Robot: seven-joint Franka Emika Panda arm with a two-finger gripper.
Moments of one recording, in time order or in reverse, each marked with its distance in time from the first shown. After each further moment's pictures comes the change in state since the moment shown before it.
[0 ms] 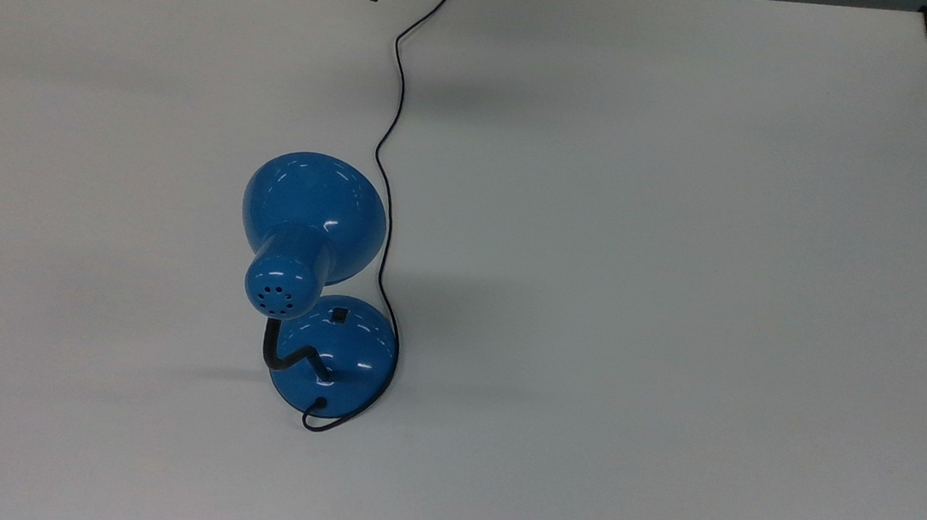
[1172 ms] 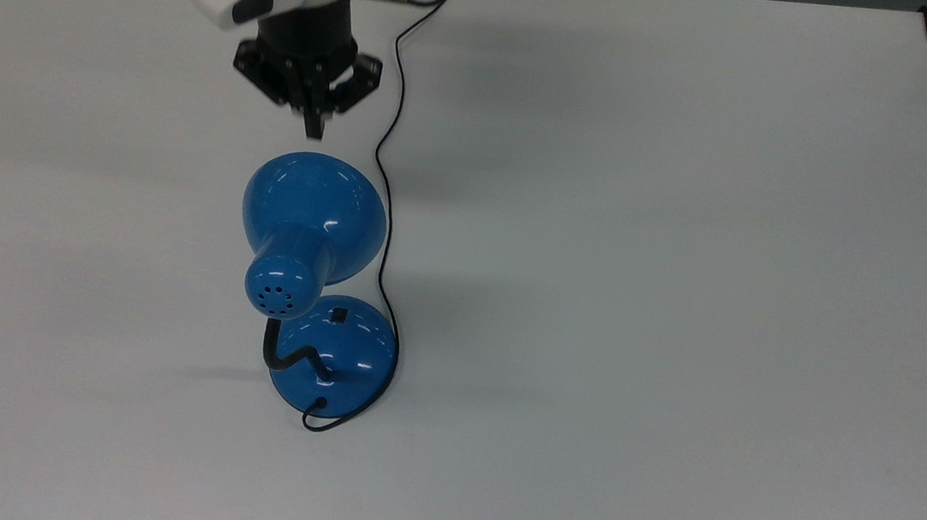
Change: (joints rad) arm -0.005 0.171 0.000 -0.042 0.036 0.412 -0.153
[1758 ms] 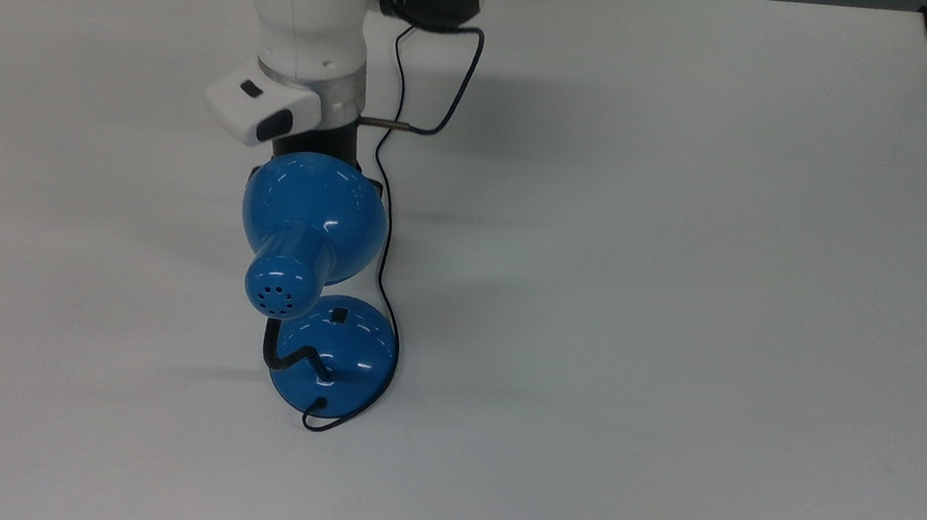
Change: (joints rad) arm 0.008 0.175 0.008 -0.086 0.057 0.479 -0.033
